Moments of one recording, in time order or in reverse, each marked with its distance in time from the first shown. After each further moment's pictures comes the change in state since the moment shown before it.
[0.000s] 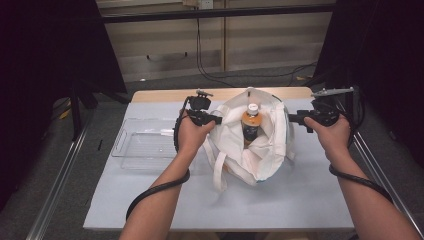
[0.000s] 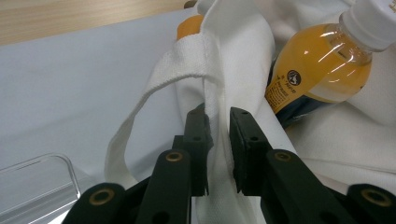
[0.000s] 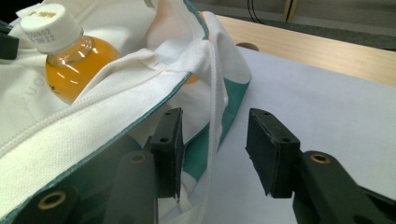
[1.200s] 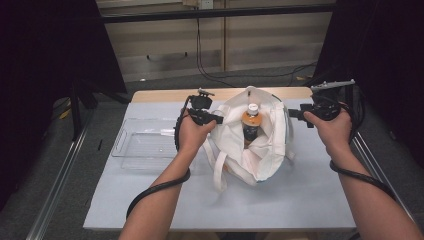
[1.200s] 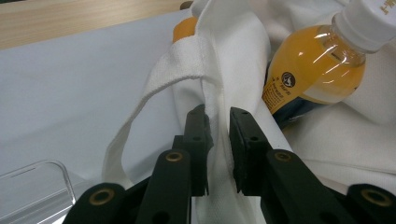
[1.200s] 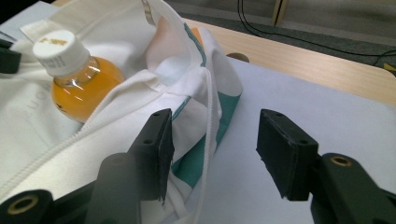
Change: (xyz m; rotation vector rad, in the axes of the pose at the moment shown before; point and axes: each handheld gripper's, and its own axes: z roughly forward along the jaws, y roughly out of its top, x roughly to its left) left arm -0.003 0.003 0.001 0.003 -0.003 0.014; right arm 0.008 0.019 -0.011 0.004 -0.044 -0.018
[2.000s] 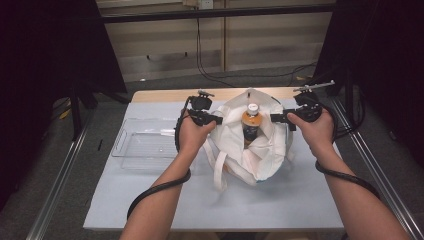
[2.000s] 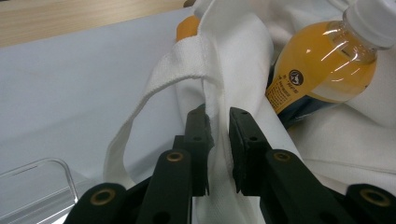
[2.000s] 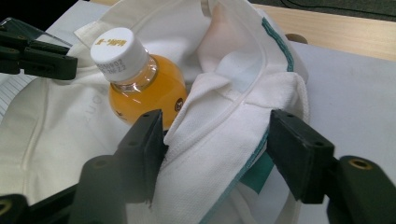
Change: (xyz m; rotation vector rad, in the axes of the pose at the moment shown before) left arm 0.002 -0.002 0.003 0.001 0.010 -0.003; right arm 0.030 0.006 0.026 0.072 0.126 0.085
